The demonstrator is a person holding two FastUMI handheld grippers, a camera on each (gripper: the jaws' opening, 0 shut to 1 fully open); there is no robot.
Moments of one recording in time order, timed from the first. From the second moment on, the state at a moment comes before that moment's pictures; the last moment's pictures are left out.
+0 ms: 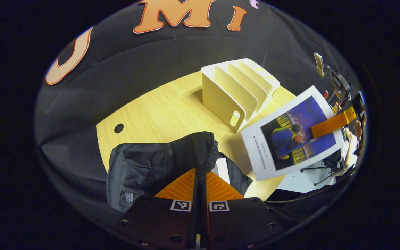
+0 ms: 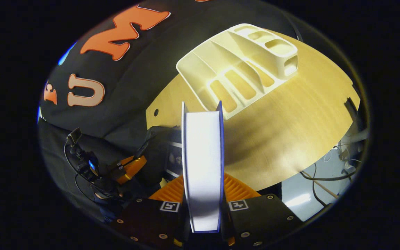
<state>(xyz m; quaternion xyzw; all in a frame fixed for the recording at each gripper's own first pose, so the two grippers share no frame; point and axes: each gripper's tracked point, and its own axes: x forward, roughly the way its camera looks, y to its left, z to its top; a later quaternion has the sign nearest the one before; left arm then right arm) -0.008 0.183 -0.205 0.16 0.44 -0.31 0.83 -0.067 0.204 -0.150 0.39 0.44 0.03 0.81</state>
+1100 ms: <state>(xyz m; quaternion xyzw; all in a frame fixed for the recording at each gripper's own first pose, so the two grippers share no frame) 0.005 0.192 -0.199 0.14 0.44 -0.28 0.84 -0.027 0.280 -0.152 0.45 0.42 0.13 0.78</state>
